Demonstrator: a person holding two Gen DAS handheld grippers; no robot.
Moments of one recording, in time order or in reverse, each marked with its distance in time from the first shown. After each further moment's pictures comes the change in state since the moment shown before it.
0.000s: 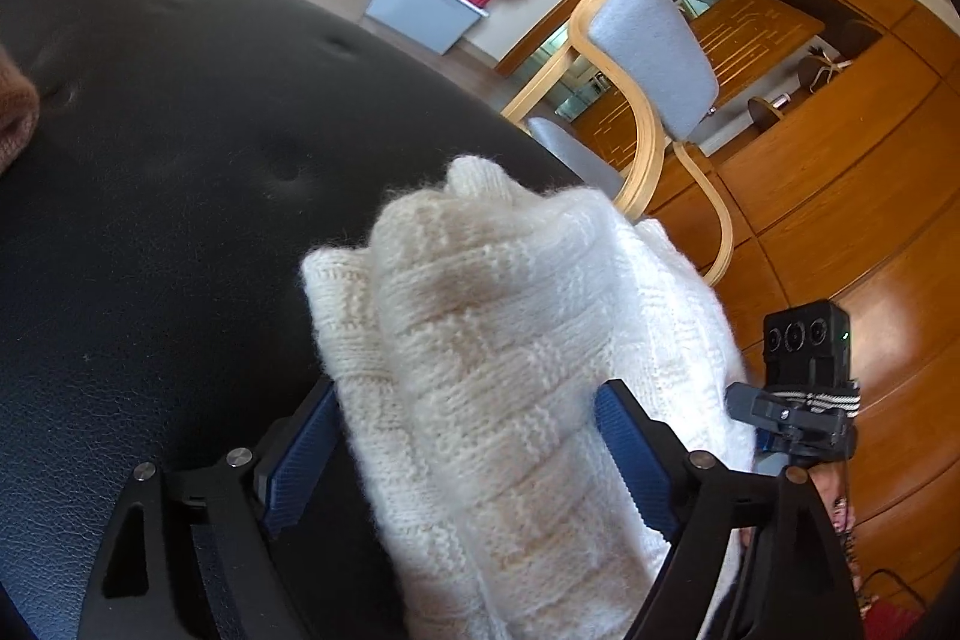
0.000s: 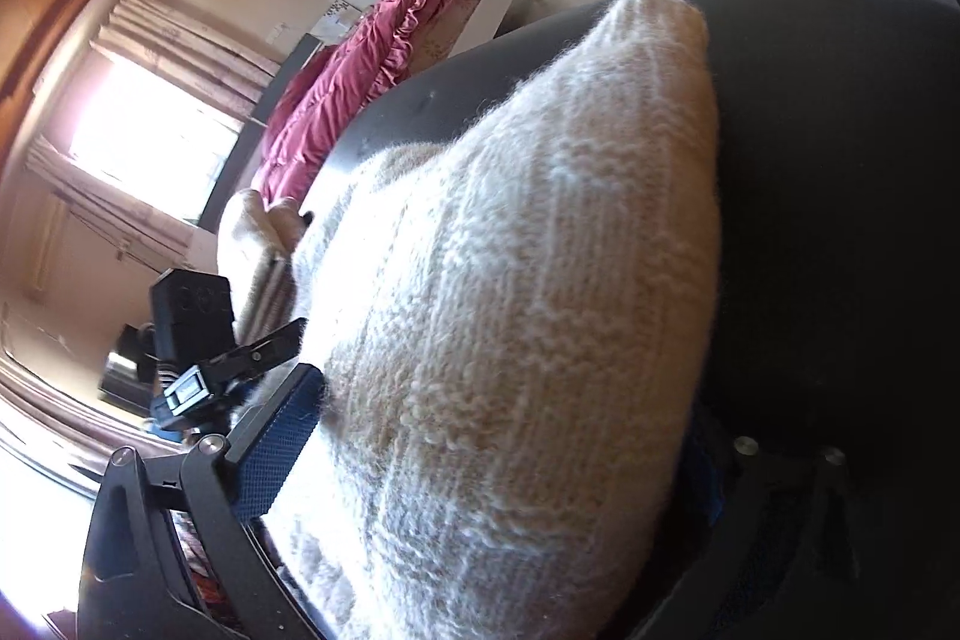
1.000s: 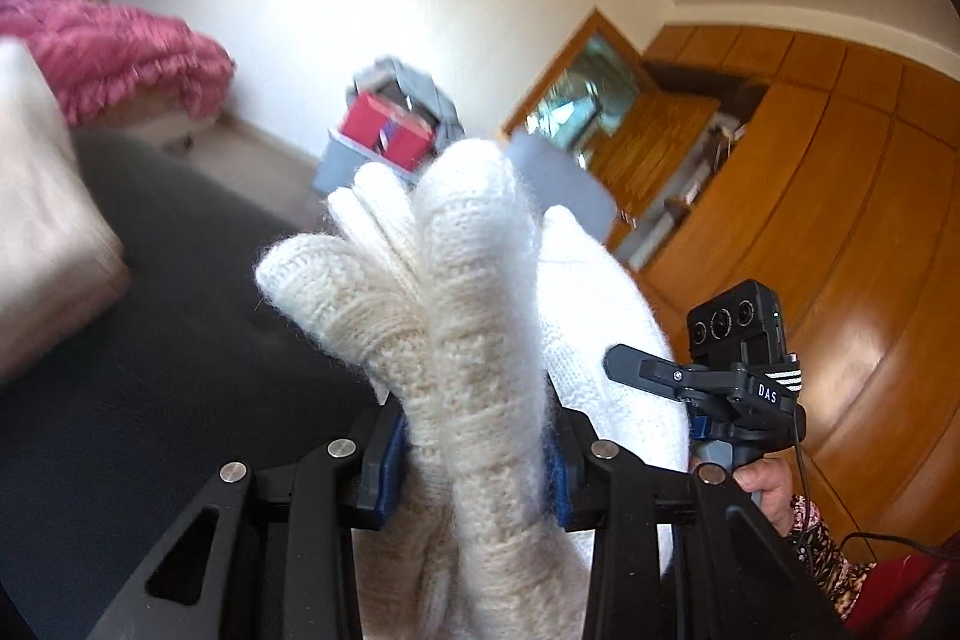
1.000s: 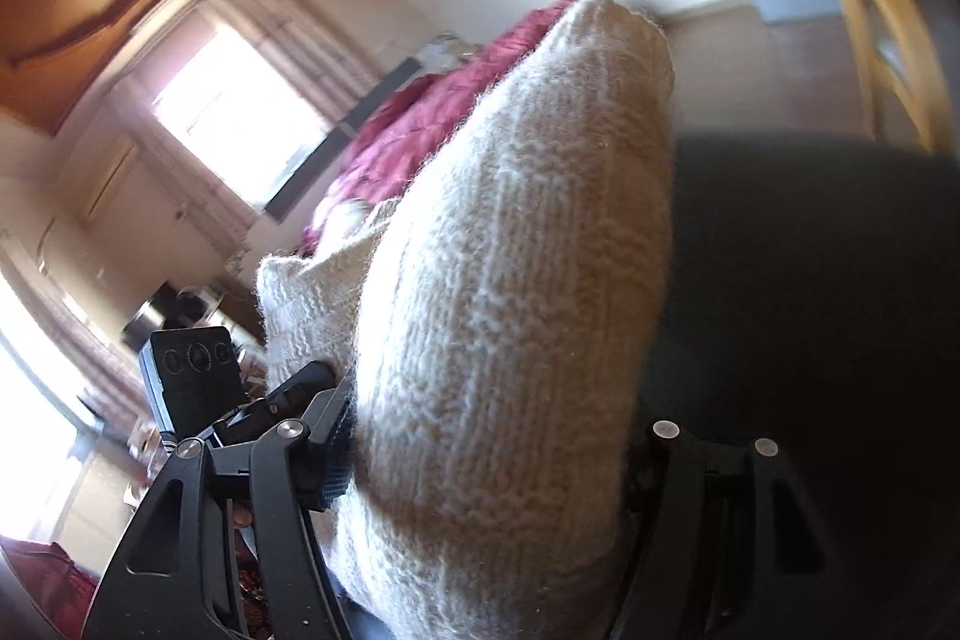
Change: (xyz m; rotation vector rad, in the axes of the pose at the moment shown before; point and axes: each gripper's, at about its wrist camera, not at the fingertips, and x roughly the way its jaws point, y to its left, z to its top) left arm -0.126 -0.053 -0.028 0.125 -0.451 -0.088; right arm -0.019 0.114 0.008 -0.275 -0.126 0.172
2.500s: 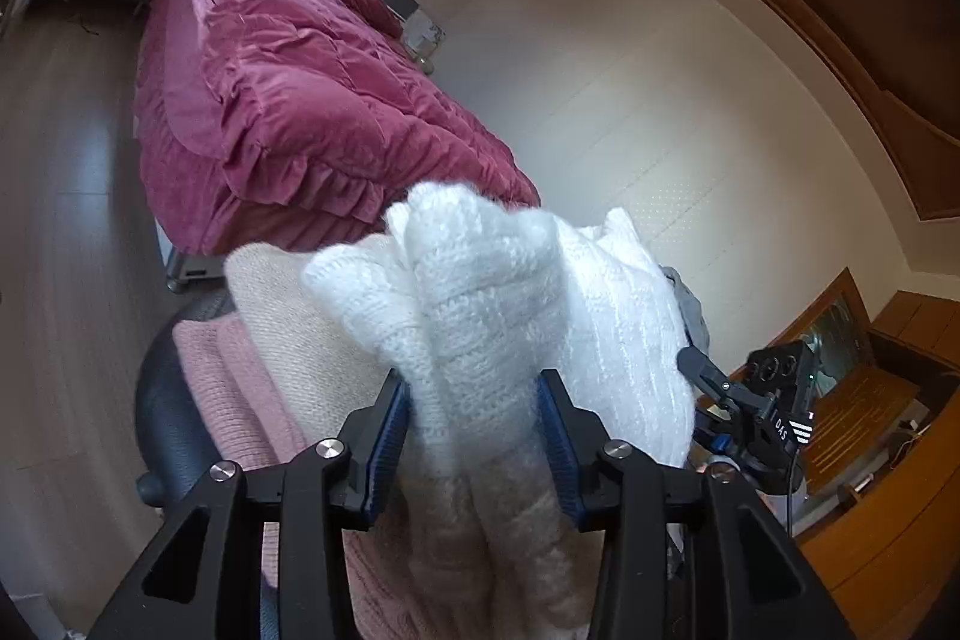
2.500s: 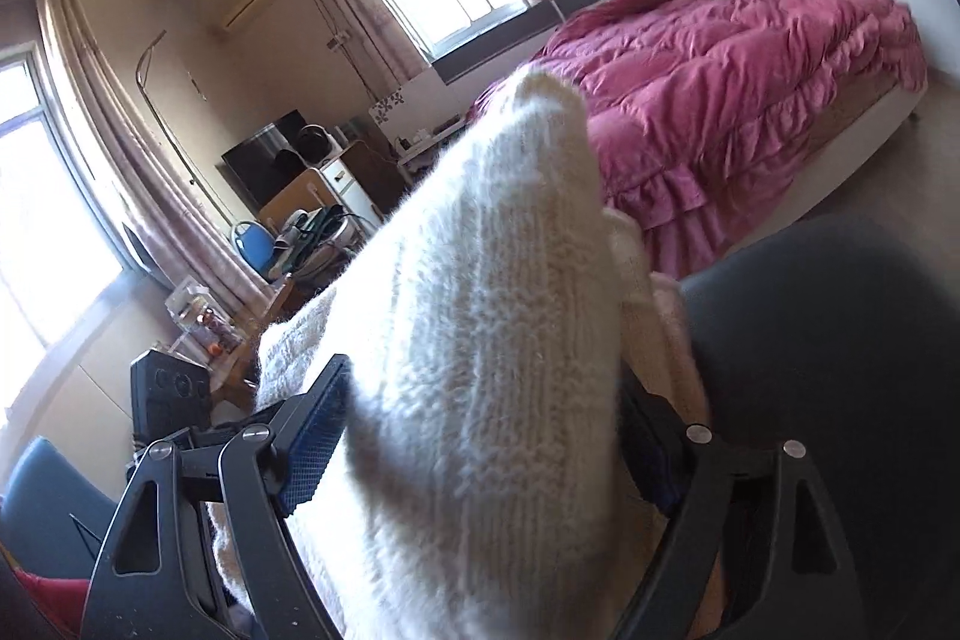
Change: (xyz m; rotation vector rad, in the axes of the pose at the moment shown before) left arm -0.206 0.278 0.072 -0.452 -0.415 0.552; right arm 0.345 0.129 0.150 -0.398 0.234 0.294
